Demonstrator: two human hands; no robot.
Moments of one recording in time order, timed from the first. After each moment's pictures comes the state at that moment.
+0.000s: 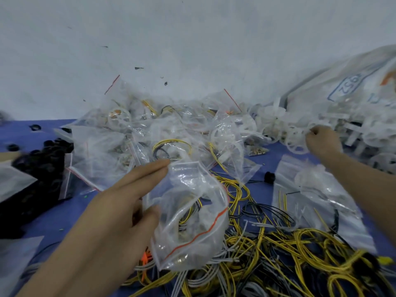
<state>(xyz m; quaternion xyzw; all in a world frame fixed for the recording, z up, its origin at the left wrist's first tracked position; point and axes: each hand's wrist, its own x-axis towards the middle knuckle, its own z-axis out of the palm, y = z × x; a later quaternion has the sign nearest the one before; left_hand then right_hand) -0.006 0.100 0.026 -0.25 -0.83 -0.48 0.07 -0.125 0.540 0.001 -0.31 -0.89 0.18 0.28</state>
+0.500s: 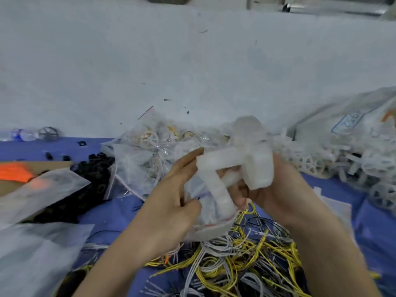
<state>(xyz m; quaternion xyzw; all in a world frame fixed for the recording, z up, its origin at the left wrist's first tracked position) 0.031 0.113 0.062 -0.30 -0.80 -0.52 0.06 0.049 0.289 0.103 0.23 -0.61 0.75 -0.03</state>
